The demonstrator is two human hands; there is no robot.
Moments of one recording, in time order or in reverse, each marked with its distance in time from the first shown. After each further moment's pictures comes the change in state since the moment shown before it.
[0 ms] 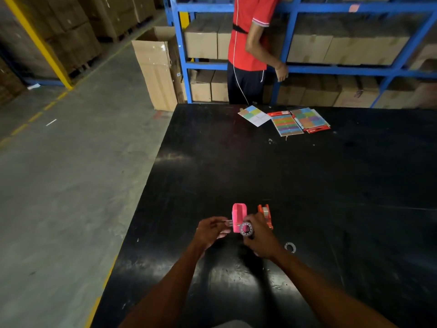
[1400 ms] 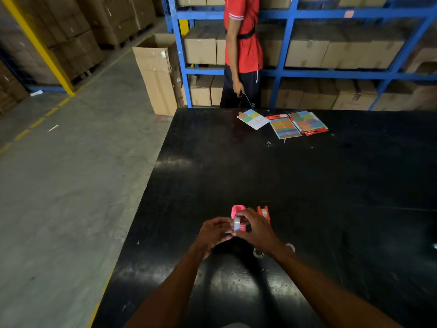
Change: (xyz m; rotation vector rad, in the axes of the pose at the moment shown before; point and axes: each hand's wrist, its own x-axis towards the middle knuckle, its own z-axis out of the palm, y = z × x) left_hand -0.014 0.006 0.011 -0.069 -0.108 -0.010; right_hand 0.010 -0.020 -0.011 0.058 0.065 -0.165
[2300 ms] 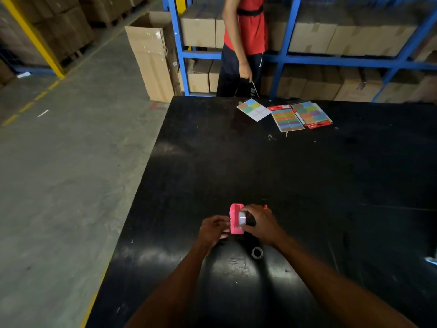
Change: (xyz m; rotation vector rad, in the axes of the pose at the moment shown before) left_hand 0.046 -0.014 -0.002 0.095 0.151 -0.050; right_hand 0.031 0.045 -0.012 -0.217 -0.072 0.054
